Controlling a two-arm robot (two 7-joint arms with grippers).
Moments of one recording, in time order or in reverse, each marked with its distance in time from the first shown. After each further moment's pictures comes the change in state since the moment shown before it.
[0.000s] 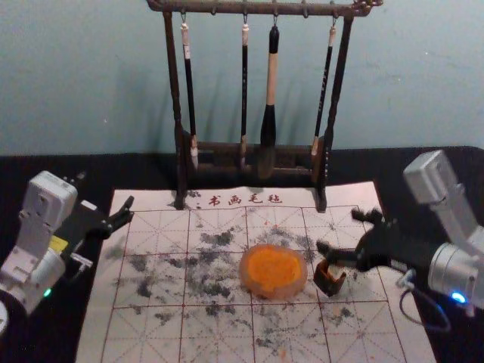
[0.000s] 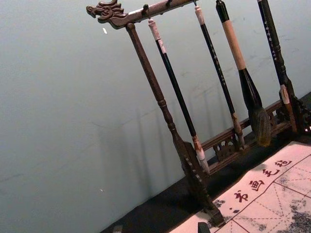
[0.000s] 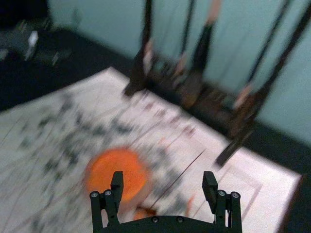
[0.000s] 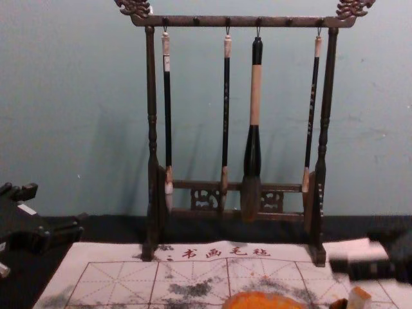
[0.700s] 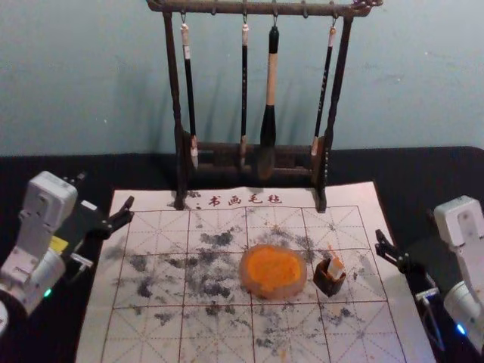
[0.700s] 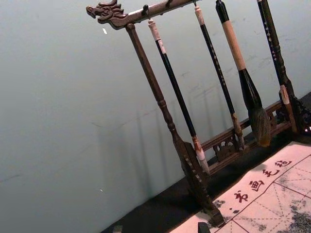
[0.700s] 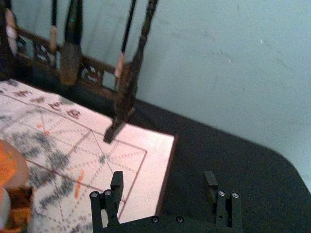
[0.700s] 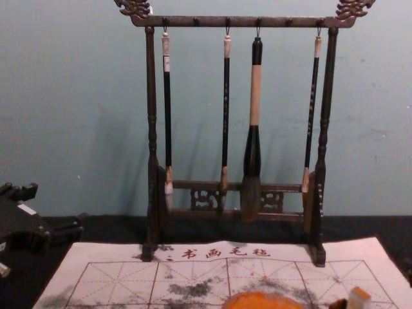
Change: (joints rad) left arm 0.000 0.000 0.000 0.000 0.000 0.000 0.000; right arm -0.184 -0.172 0.117 0.075 -0.285 -0.246 -0.471
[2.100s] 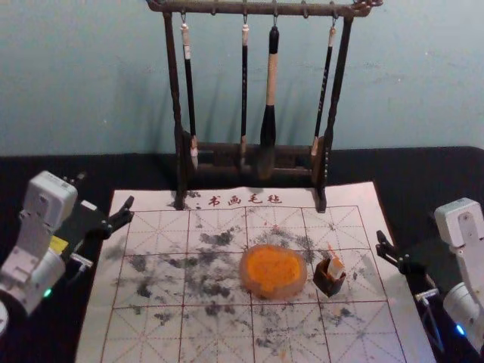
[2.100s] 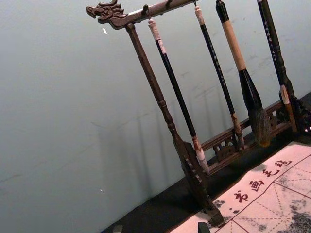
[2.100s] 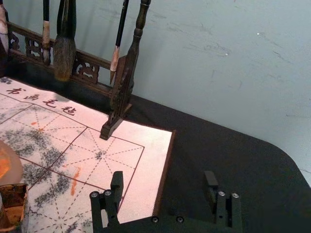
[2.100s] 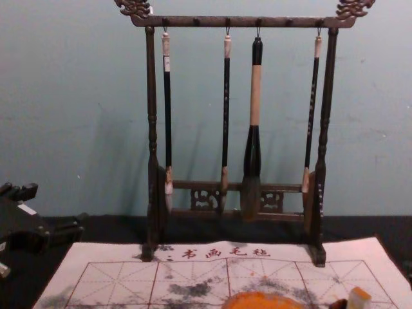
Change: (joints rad) left arm 0.000 0.000 0.000 0.000 0.000 0.000 0.000; right arm 0.000 -0.016 0.006 0.019 -0.003 -0.007 -0.008
